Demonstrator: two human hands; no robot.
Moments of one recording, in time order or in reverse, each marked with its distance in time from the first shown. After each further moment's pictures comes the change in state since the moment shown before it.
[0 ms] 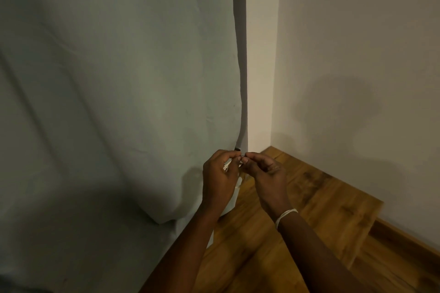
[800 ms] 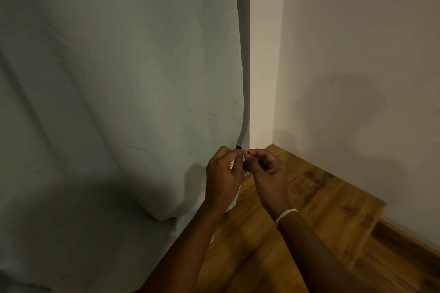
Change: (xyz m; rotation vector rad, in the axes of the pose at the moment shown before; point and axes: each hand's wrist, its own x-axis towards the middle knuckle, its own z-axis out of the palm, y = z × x) left_hand 0.002 -0.006 0.007 0.087 -0.043 0.064; right_hand 0.007 0.009 0.003 -0.106 0.016 -0.068
